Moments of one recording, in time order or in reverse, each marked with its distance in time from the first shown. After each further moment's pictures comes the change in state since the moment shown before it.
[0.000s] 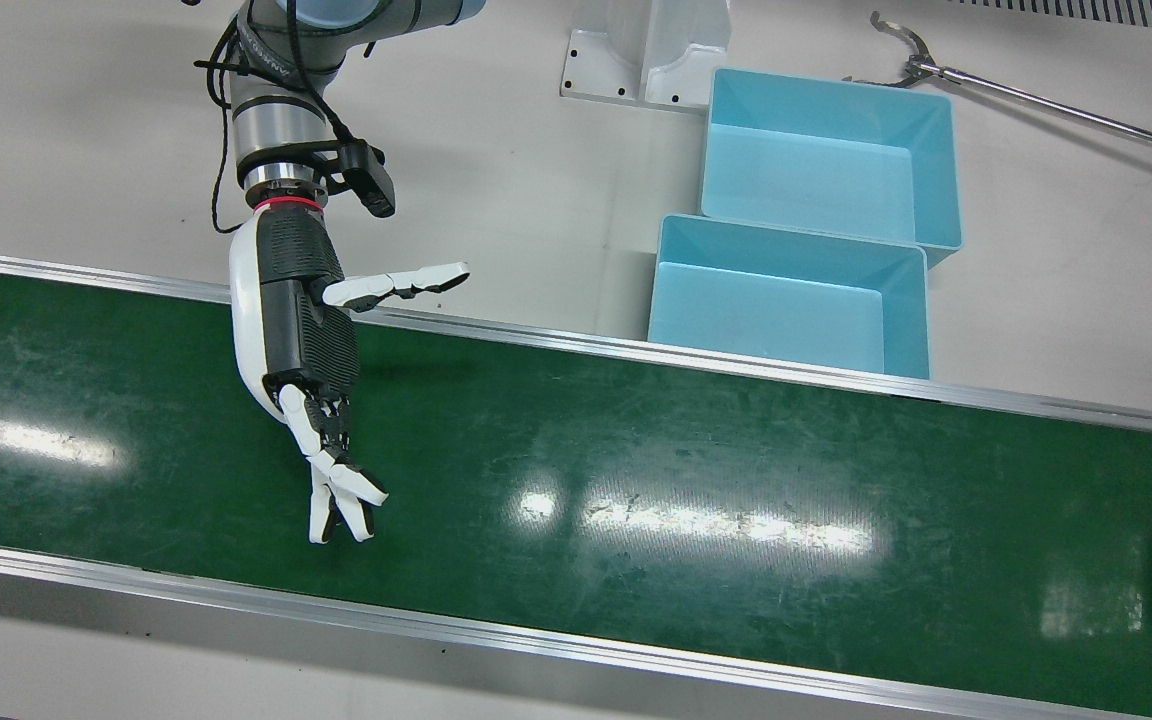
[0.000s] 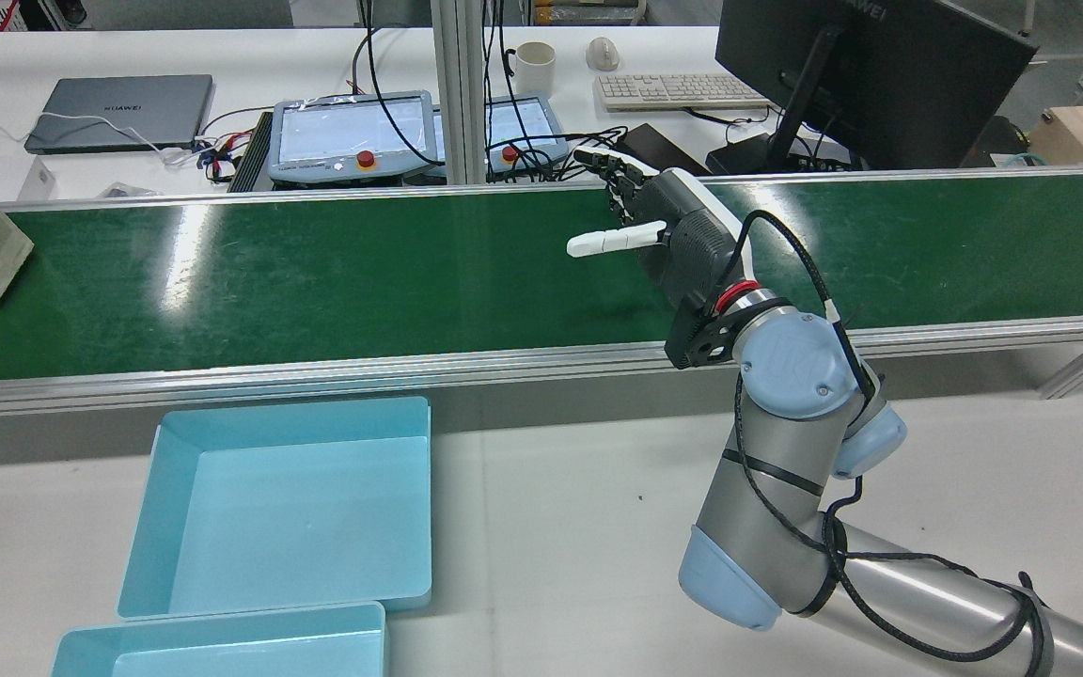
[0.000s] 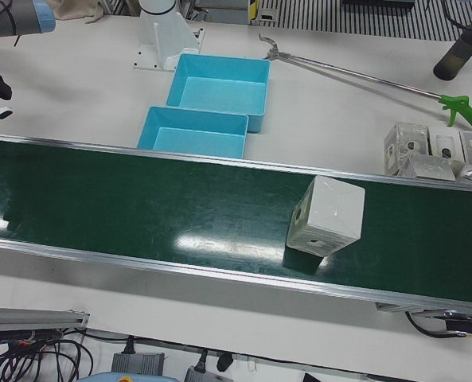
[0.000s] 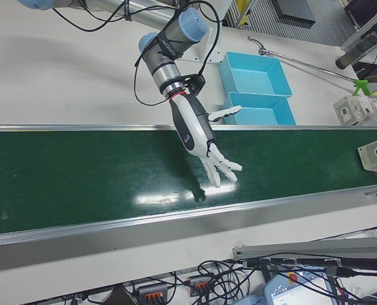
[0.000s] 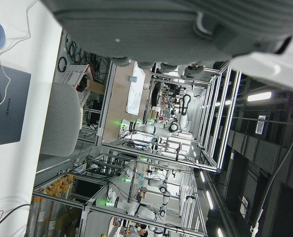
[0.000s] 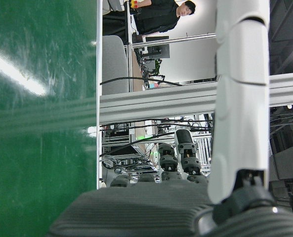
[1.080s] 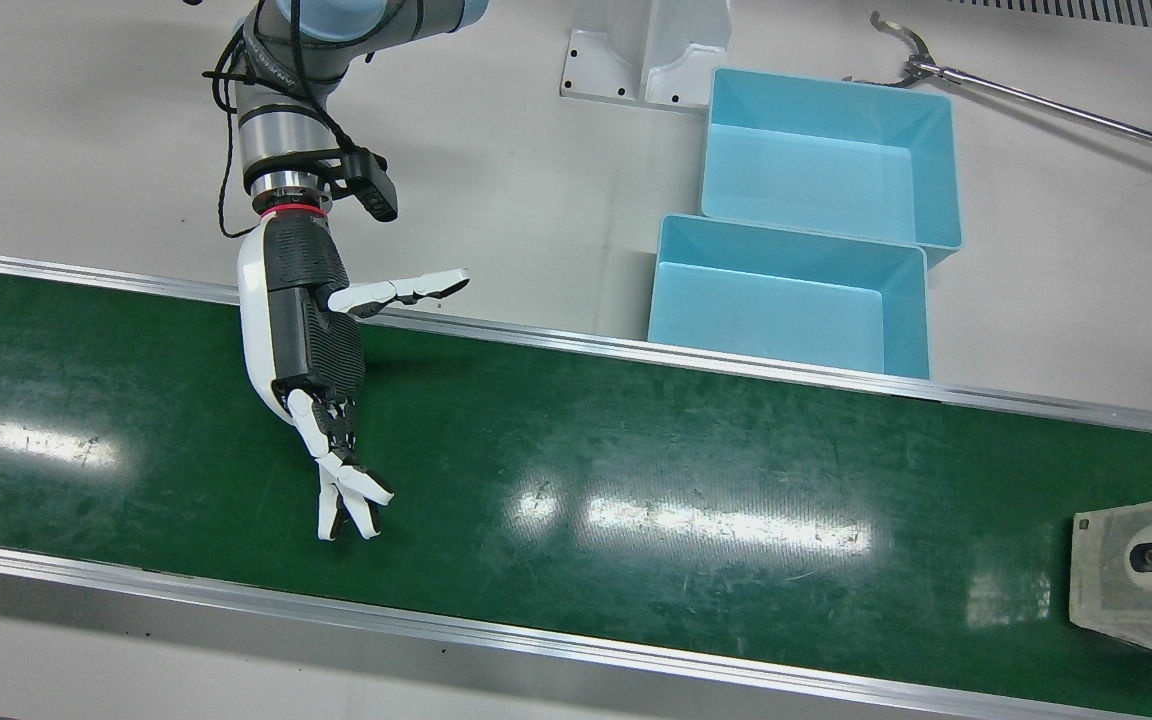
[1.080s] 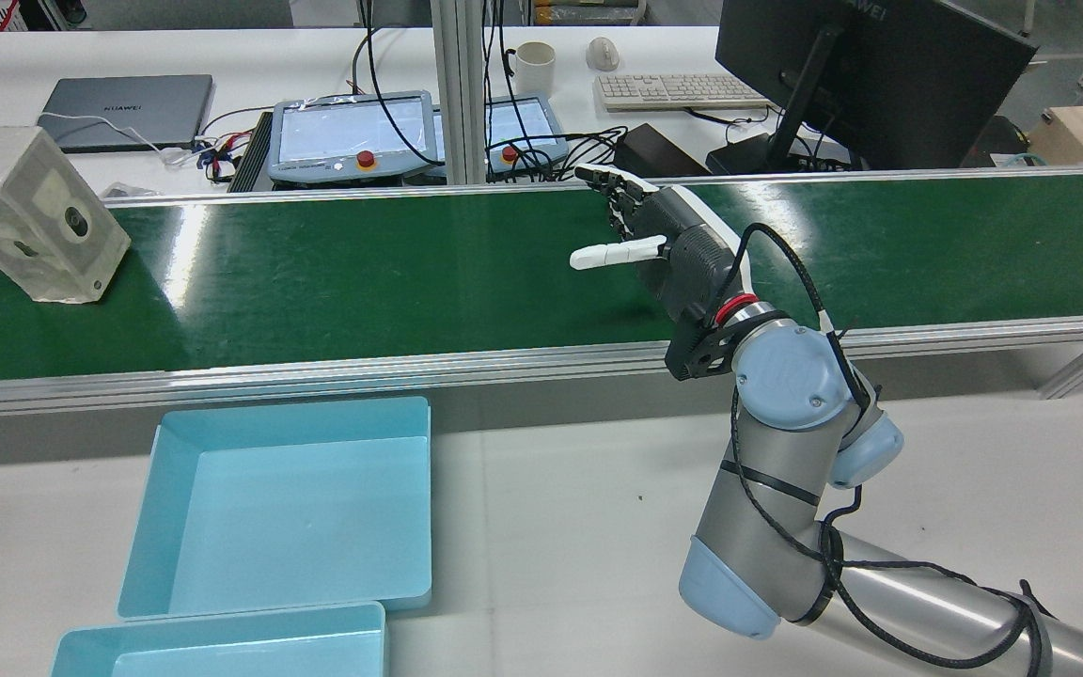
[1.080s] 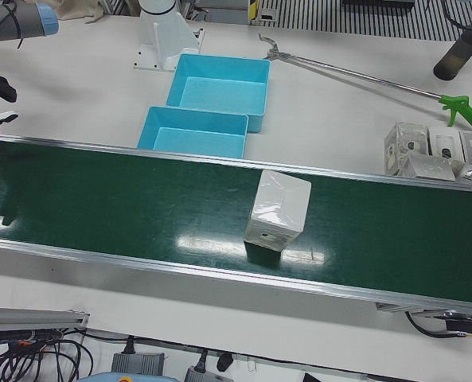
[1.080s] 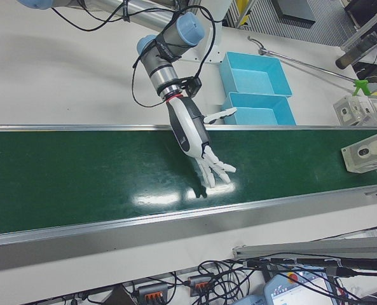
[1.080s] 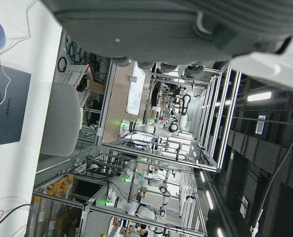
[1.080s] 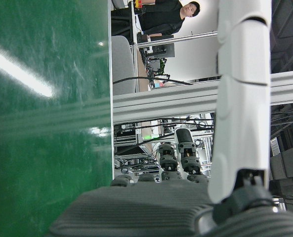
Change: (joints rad) left arm 0.000 0.000 0.000 0.000 0.000 0.000; right arm -0.014 -0.008 -0.011 0.003 0.000 0.020
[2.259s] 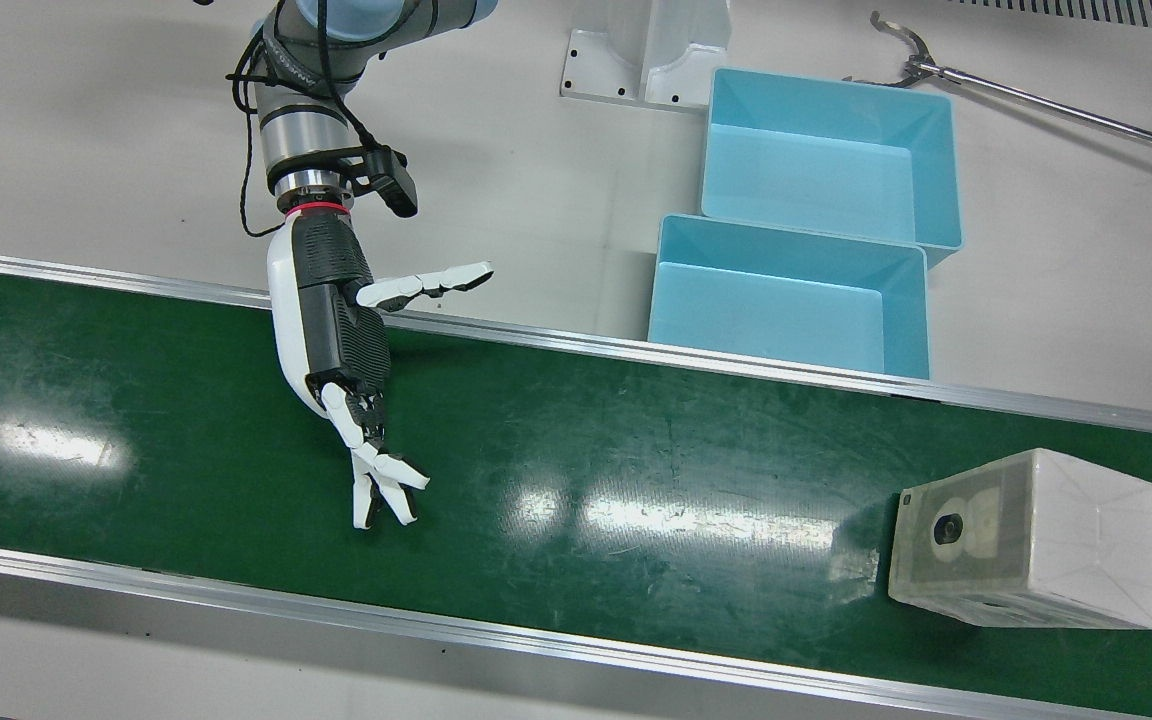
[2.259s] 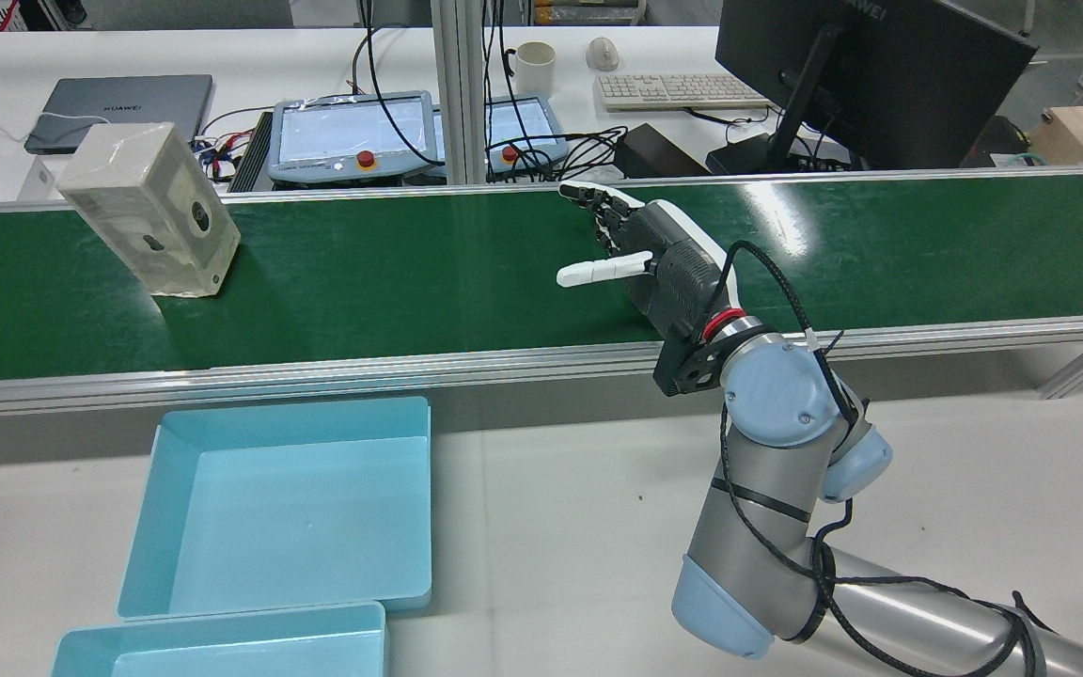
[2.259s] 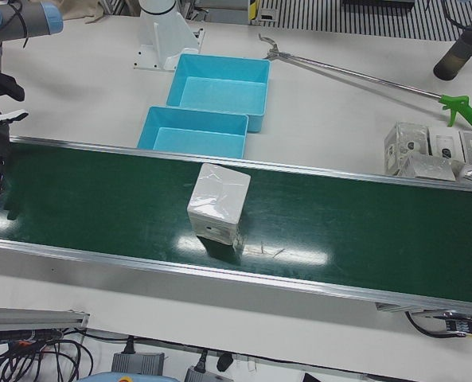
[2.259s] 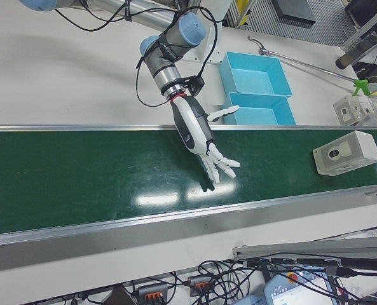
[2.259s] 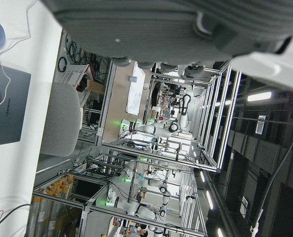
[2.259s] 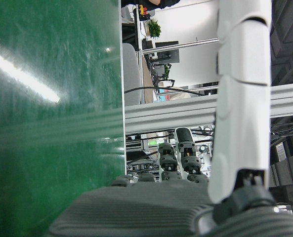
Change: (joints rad) left arm 0.000 0.000 0.000 0.000 0.000 0.000; right arm -0.029 0.007 -0.007 0.025 0.002 -0.013
